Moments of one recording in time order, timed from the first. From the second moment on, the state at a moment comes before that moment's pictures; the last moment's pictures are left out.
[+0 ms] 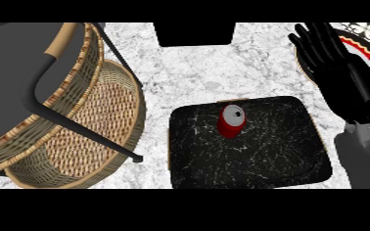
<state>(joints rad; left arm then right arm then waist) 0.09 0.56 0.02 -1.63 0.04 0.31 0.15 -0.35 -0.36 0.02 -1.71 -0.41 0.07 0.14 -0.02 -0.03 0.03</state>
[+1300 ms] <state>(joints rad) 0.07 0.61 0.03 -1.57 0.32 0.14 0.08 -0.29 -0.59 -0.01 -1.65 0.00 -0.05 0.11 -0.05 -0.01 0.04</state>
